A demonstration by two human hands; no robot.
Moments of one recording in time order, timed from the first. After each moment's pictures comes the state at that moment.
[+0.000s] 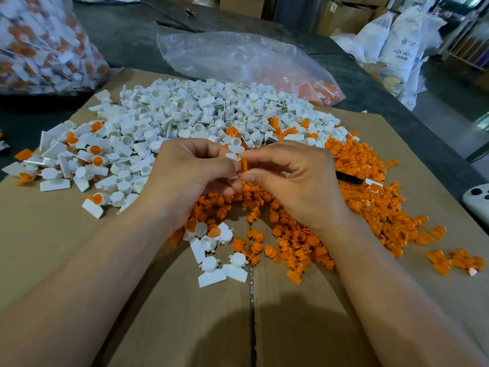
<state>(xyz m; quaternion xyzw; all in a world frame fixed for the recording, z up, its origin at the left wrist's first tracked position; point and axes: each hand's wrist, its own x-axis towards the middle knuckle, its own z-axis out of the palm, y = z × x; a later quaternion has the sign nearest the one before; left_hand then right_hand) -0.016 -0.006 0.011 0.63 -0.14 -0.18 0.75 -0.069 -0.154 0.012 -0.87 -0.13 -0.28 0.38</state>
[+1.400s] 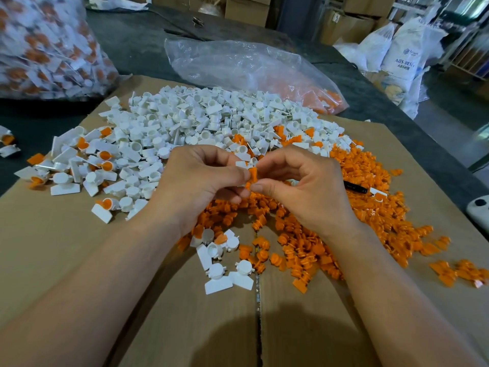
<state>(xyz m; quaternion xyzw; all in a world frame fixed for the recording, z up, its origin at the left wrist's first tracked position) -0.017 -0.006 0.014 0.64 -0.14 -0.17 0.74 -0.070 -0.155 0.013 -0.86 -0.11 -0.23 0.43</state>
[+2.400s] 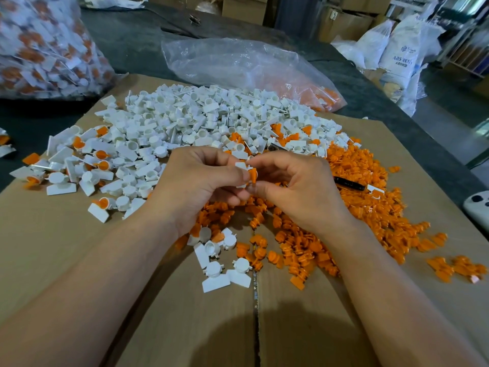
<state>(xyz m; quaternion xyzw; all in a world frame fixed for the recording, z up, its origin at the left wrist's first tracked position) -0.016 -0.006 0.012 0.62 -0.14 -0.21 0.74 -0.068 -0.157 0.010 -0.88 -0.12 -0.20 0.41</state>
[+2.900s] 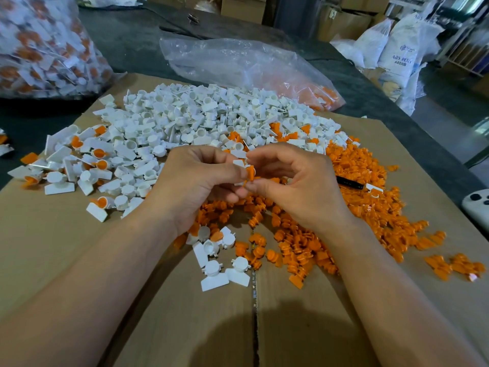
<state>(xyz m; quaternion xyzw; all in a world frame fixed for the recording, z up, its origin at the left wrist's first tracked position) -0.015 -0.007 0.011 0.62 -0.13 -0.21 0.75 -0.069 -0.158 0.011 -0.87 -0.12 -0.22 0.43</state>
